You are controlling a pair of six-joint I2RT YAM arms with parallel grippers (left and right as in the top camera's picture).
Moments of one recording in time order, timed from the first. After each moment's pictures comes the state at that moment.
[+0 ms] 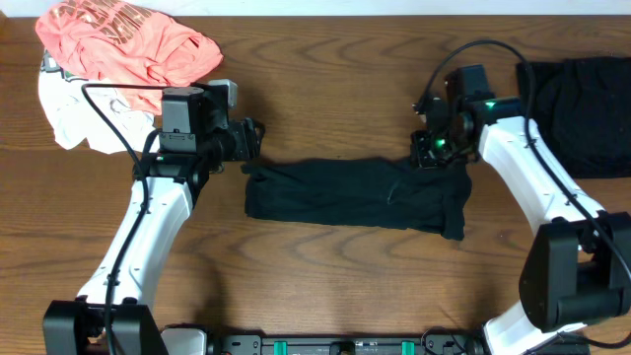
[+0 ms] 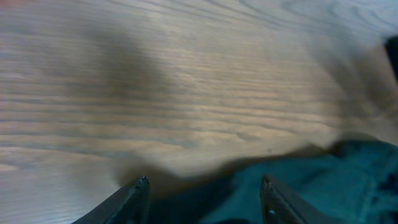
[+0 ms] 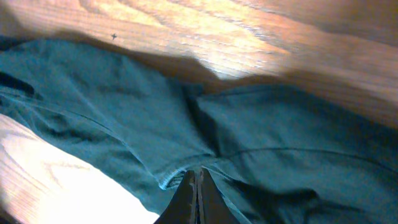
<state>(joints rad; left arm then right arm) -0.08 1.45 0.97 -0.34 0.36 -0.20 0.17 1.77 1.30 -0.89 -0.34 0.05</state>
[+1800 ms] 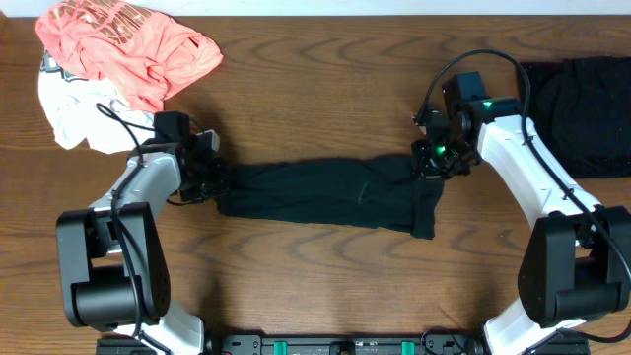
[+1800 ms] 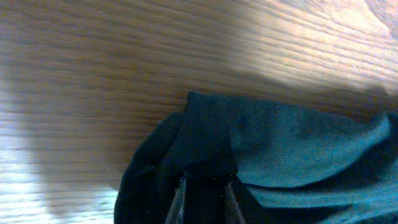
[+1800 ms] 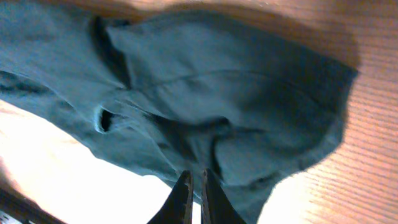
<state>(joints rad) 0.11 1.78 0.97 -0.58 0.33 -0.11 0.16 1.79 1.30 -1.00 -0.34 0.05</state>
